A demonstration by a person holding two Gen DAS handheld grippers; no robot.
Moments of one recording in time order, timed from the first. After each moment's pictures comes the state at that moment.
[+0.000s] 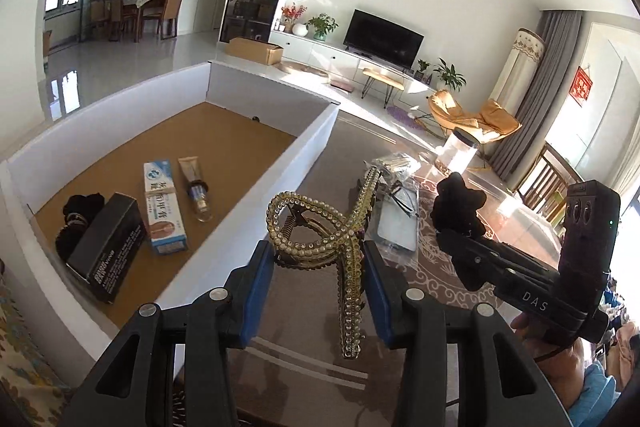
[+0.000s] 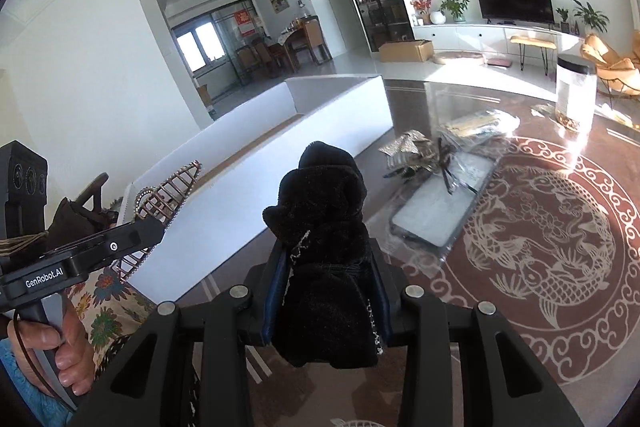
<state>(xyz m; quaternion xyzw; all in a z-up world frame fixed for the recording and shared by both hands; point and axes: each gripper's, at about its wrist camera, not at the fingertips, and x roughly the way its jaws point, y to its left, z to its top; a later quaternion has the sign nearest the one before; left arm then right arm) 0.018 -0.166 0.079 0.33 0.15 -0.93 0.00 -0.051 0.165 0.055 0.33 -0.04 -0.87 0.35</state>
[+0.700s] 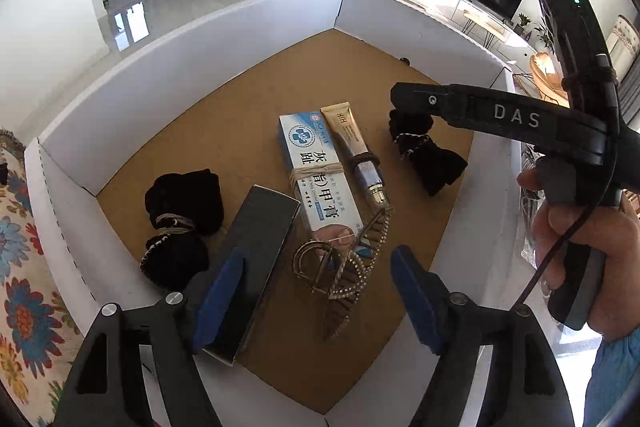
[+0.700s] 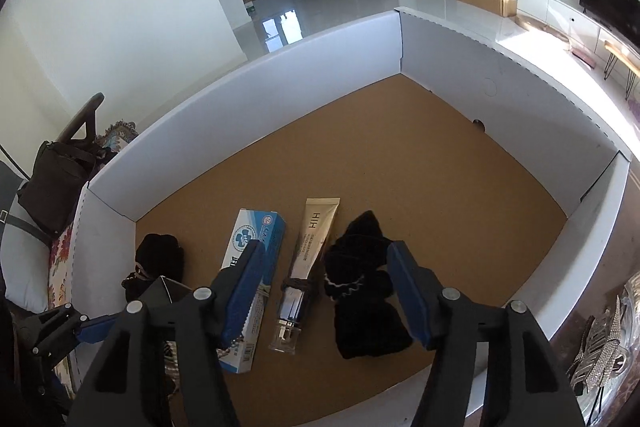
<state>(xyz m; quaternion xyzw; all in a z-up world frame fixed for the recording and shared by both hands) -0.049 -0.279 0.017 0.48 0.15 -0.86 0.12 -0.215 -0.117 0.027 0.45 0.09 -0.78 0.41</state>
